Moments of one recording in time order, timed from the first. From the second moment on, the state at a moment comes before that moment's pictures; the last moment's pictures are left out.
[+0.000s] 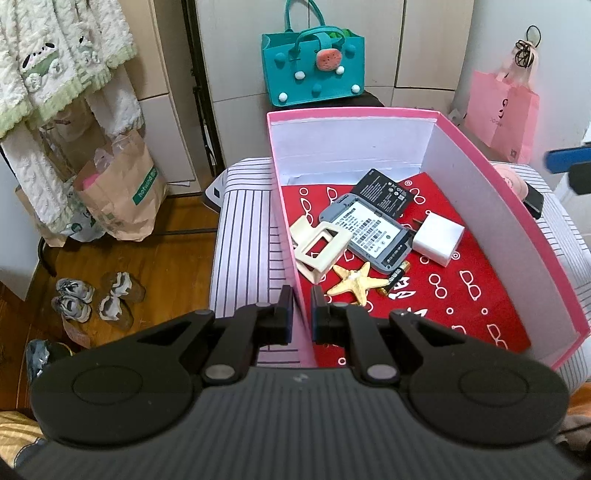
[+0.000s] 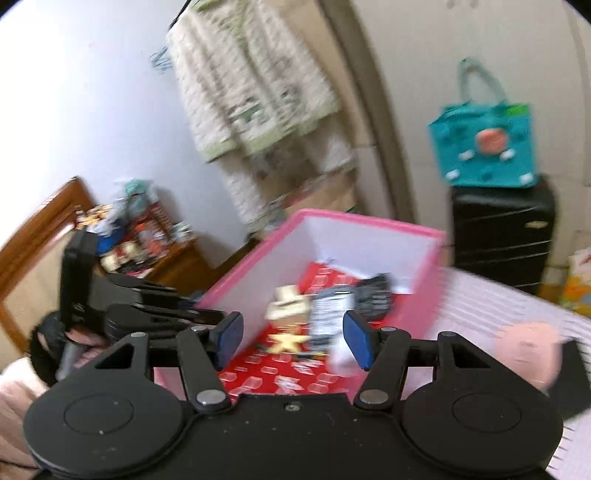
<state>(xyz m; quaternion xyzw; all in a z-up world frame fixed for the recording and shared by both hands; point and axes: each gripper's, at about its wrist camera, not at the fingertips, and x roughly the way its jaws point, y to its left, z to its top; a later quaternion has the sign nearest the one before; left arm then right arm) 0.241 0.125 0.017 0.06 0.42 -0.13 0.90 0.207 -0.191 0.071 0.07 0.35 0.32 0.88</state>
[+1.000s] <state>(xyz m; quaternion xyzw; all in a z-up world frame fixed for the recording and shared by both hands) 0.241 0.117 0.015 0.06 0.43 -0.09 0.90 0.245 -0.225 -0.046 -0.10 0.41 0.30 0.85</state>
